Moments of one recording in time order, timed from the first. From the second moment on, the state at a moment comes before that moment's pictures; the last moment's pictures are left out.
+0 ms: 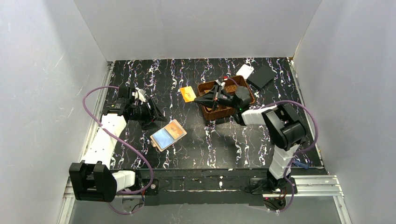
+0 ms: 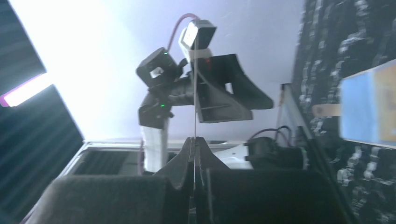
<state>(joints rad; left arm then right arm) -0.07 1.21 1.00 -0.88 0.50 -0.55 0.50 1.81 0.87 1.06 -0.87 1.72</state>
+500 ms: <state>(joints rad) -0.03 1.27 0.83 -0.80 0.42 -0.65 0.66 1.88 0.93 0.83 -0.85 1.46</state>
